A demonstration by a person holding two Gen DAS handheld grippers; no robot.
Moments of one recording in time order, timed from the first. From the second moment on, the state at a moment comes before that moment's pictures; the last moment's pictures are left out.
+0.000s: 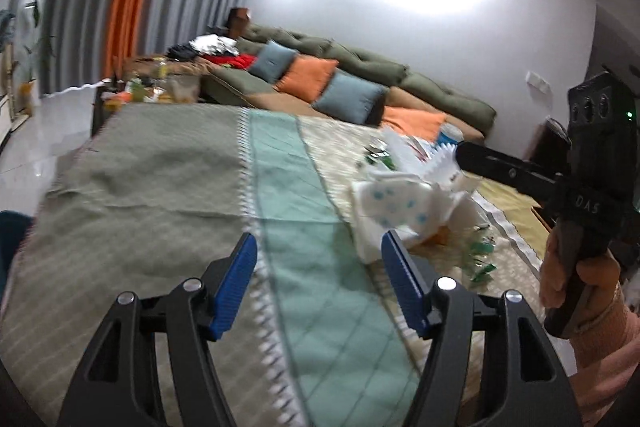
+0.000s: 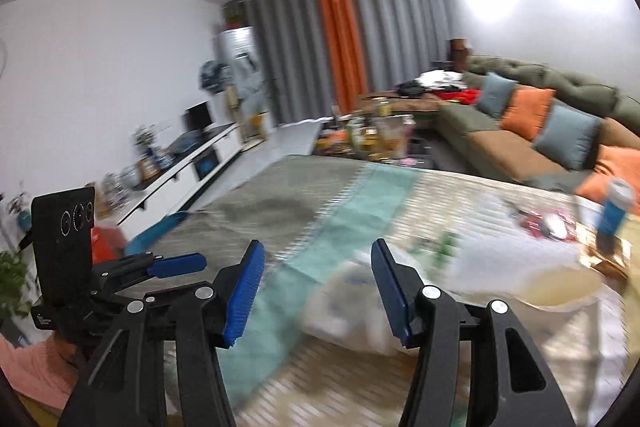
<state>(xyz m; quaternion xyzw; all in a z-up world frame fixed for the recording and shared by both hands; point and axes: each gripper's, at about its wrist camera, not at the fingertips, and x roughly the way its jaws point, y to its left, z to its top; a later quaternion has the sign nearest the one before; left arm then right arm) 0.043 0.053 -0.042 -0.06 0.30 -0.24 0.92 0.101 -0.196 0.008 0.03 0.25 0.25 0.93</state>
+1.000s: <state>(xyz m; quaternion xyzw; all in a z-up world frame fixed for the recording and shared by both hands) 0.129 -0.018 -0.068 -0.06 0.41 -0.29 0.86 0.156 -0.365 -0.050 0.19 0.31 0.12 0.93</state>
